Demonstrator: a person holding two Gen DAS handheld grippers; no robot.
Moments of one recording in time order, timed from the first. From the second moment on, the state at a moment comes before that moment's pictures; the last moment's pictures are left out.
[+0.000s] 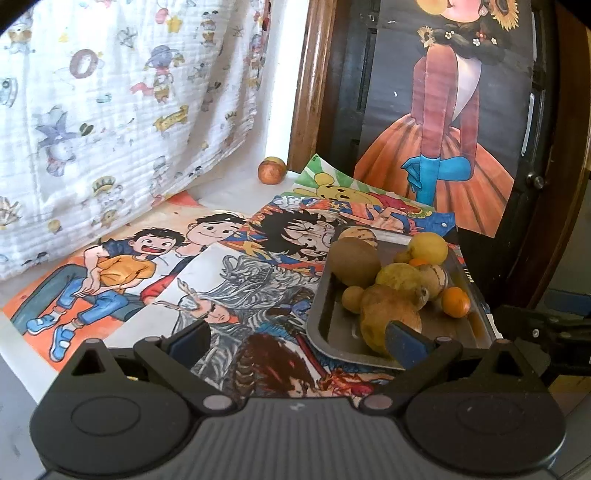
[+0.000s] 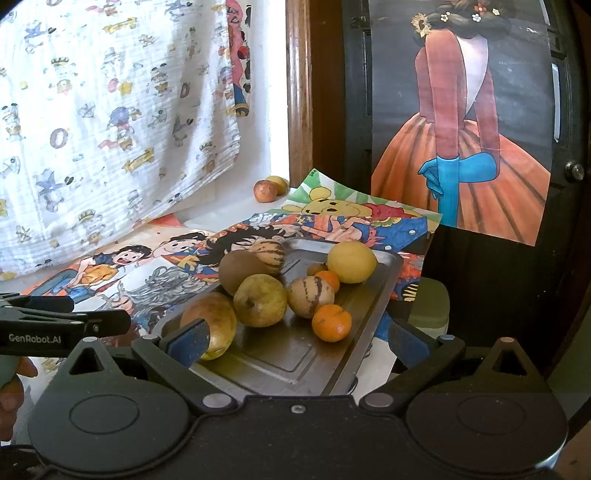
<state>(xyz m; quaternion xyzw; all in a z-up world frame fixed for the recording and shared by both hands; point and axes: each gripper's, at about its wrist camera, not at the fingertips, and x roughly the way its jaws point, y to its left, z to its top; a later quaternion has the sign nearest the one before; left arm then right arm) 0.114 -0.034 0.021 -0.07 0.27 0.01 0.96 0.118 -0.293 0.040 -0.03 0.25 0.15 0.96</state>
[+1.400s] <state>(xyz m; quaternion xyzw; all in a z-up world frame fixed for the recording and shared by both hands) 0.040 -0.002 0.011 -0.07 0.24 0.01 0.97 0.041 -0.258 0.022 -0.01 0.20 0.13 0.97</state>
